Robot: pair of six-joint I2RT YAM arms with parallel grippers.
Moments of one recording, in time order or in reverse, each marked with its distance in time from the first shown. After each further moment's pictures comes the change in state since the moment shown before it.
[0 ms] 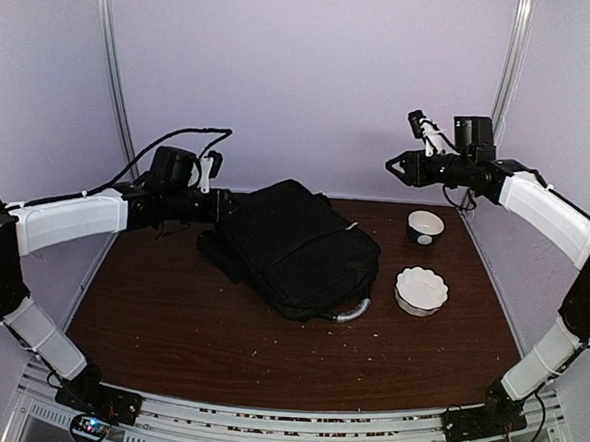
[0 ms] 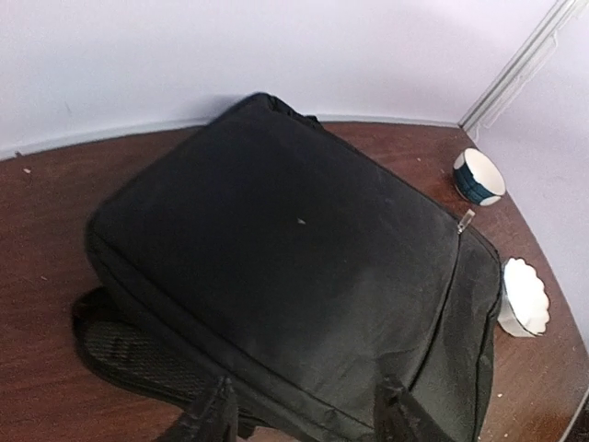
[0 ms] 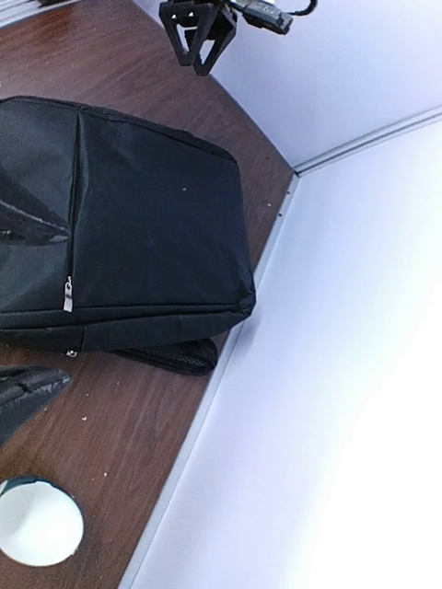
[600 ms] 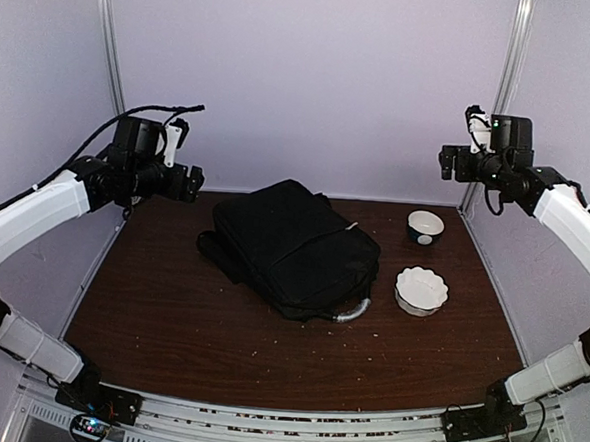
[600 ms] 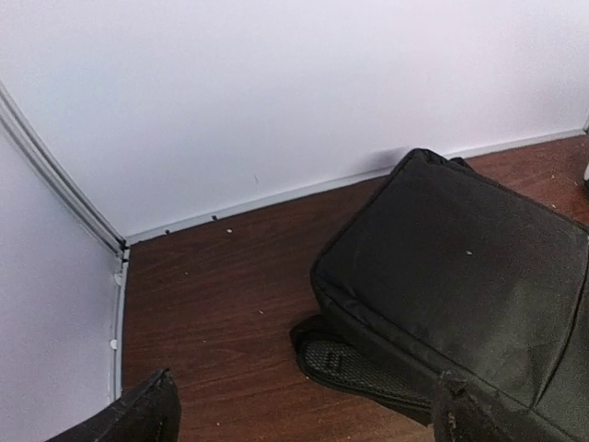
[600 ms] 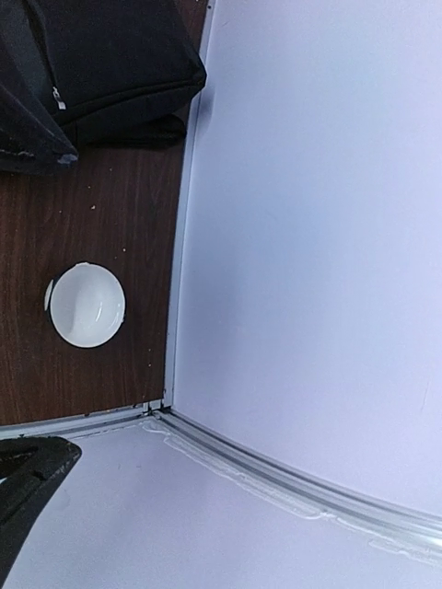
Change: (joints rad) left arm 0.061 -0.174 0.154 -0.314 -0.373 0.380; right arm -0.057 -0.231 -0.094 -0.050 0.608 -0.034
